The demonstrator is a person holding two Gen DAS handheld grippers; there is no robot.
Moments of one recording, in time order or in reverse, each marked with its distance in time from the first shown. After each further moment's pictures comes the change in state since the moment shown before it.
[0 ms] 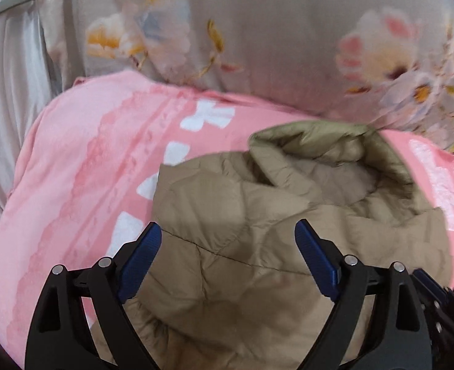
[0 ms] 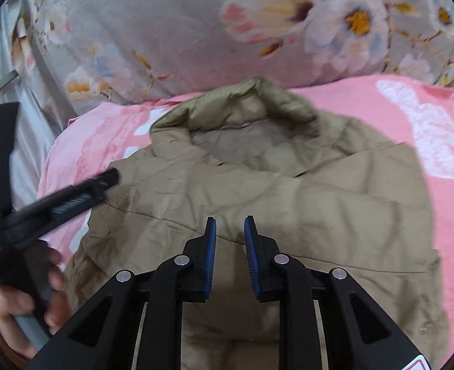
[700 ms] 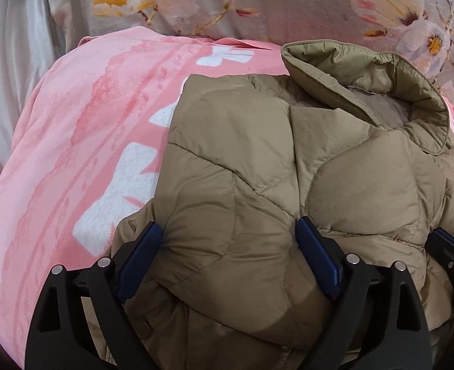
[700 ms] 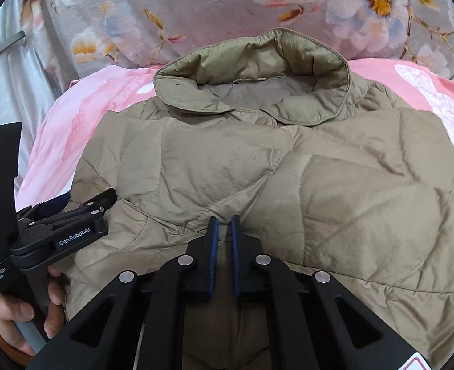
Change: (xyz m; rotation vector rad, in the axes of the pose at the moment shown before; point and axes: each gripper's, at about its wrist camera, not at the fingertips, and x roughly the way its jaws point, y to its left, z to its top) left arm 0.032 0.027 -0.076 0.042 0.064 0.025; right arm 0.036 0.010 -0.049 -0.088 0.042 -0.006
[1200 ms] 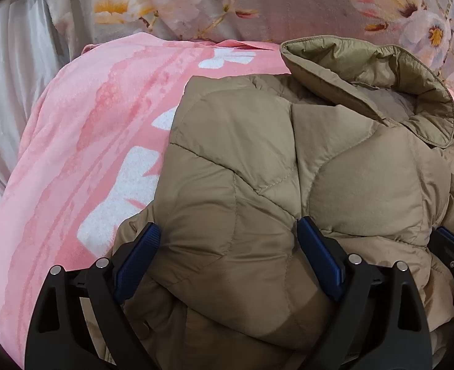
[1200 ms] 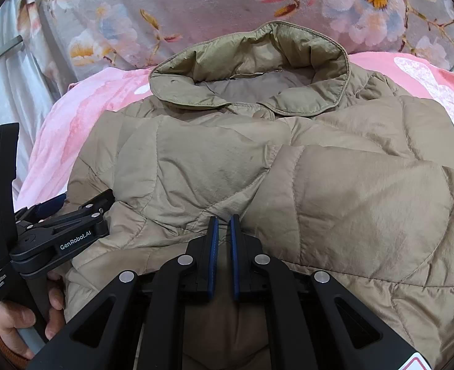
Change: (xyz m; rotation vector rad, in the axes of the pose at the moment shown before) left arm 0.001 -0.008 -0.001 0.033 -0.016 0.055; right arm 0.009 -0.003 -0.004 0.016 -0.008 0.004
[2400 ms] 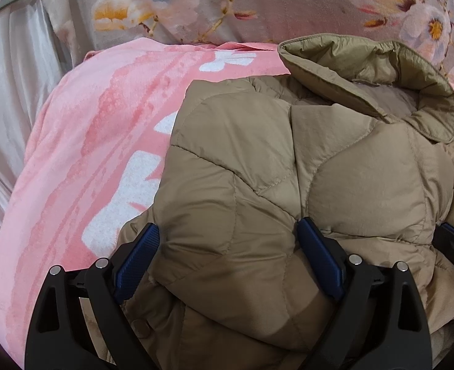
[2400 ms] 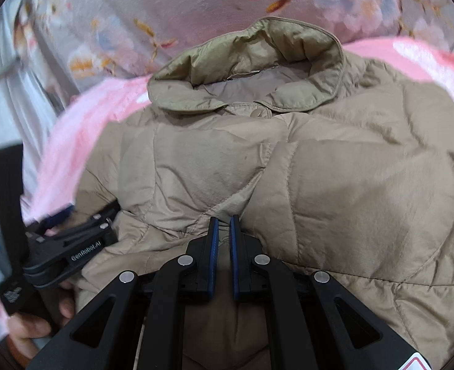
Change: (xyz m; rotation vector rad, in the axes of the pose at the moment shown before) left arm -0.002 0.000 -0.001 0.005 -0.009 0.007; right arm 0.003 -0.022 0.002 0.111 -0.009 0.121
